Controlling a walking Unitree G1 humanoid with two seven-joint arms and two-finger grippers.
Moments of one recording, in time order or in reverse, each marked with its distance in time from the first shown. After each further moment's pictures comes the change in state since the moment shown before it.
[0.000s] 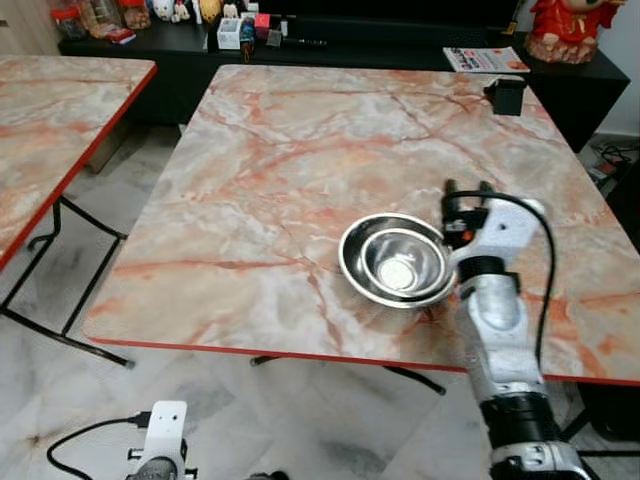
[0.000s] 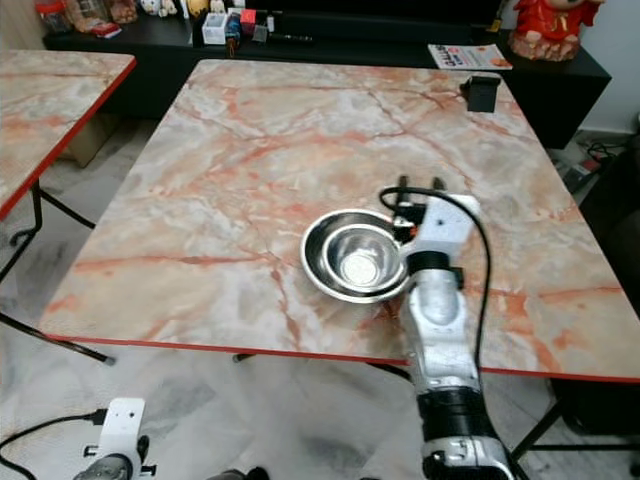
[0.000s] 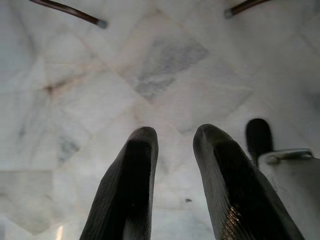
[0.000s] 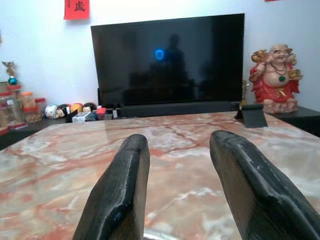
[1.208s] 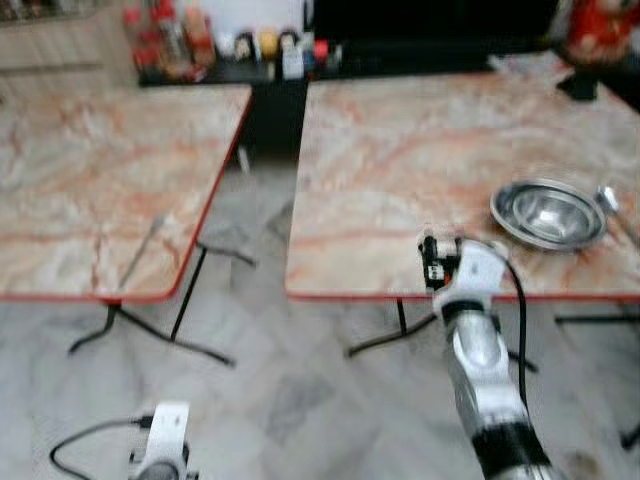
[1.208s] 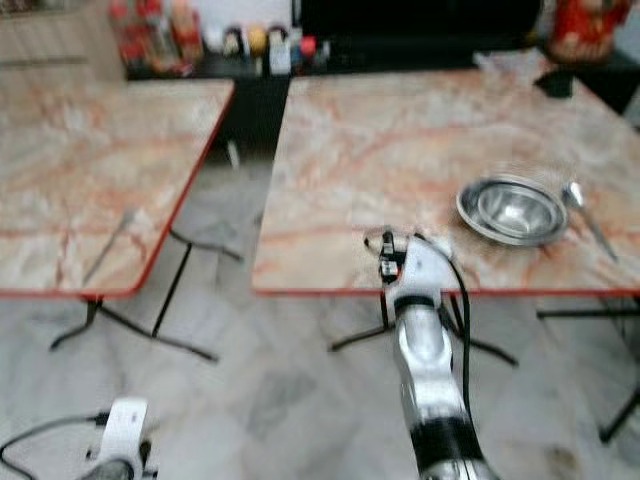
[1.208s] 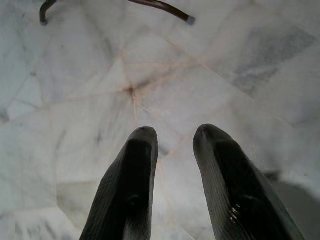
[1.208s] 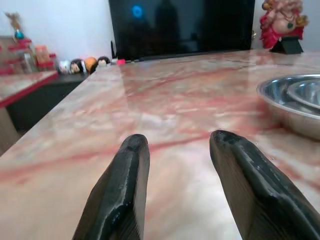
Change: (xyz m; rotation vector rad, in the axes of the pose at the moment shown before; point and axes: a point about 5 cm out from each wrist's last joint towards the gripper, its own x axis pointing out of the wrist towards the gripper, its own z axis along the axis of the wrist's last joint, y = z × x) left arm 0.002 -0.005 0.008 0.008 -0.023 -0.021; right arm -0.038 -0.009 -0.067 -0.037 0.243 -0.025
